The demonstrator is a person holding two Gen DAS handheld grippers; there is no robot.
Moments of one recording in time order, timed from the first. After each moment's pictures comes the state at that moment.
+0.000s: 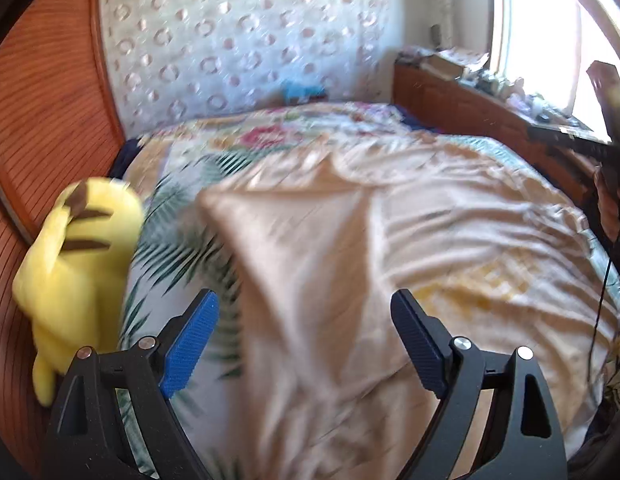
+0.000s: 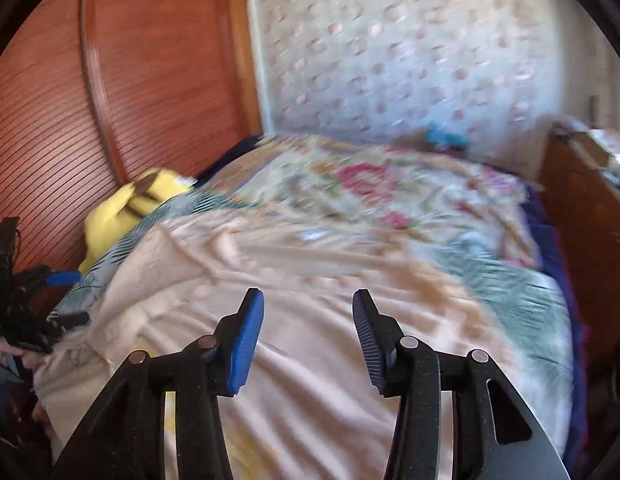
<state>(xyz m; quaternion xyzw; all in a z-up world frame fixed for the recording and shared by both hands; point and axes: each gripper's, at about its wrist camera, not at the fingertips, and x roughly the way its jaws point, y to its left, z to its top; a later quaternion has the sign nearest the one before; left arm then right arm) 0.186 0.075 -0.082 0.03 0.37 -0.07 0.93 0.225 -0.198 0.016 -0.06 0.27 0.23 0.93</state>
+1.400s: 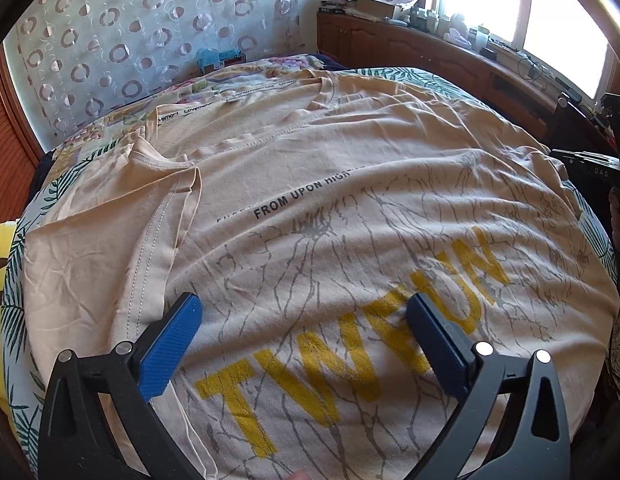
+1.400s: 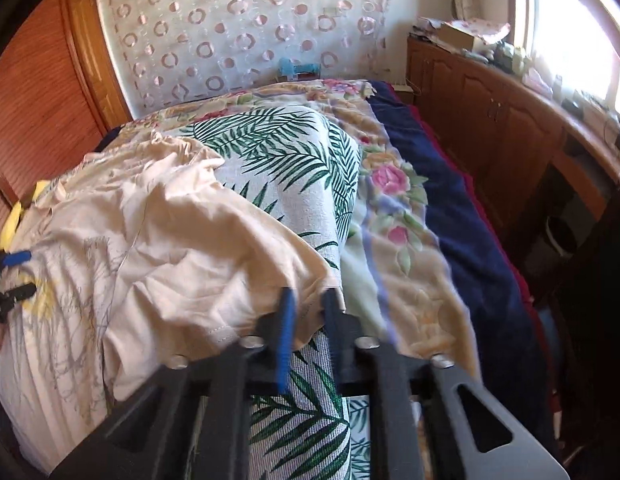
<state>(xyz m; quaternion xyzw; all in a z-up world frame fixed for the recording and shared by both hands) 0.240 -0.050 -0.125 0.09 0.44 -0.17 0.88 0.168 -0.381 -0.044 0.01 0.38 0.06 0.92</state>
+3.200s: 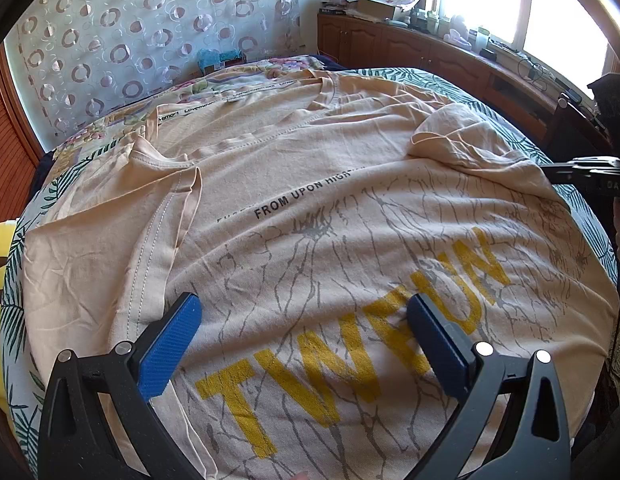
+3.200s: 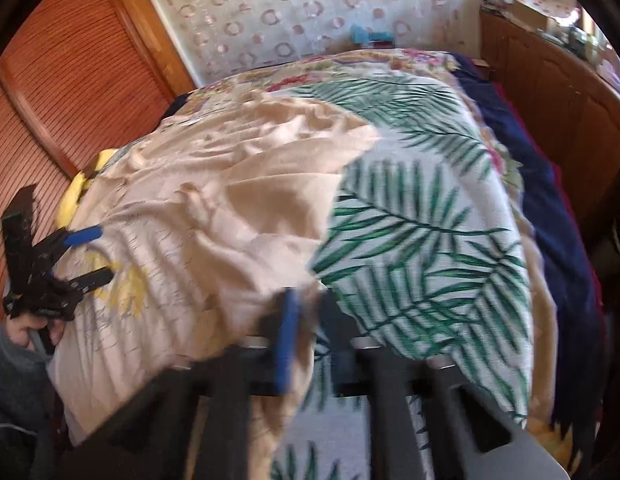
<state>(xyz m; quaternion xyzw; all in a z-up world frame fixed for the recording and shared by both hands) 0.240 -0.049 -0.125 0.08 0.44 -0.18 0.88 0.168 -0.297 0.012 0.03 0.42 0.21 0.88</state>
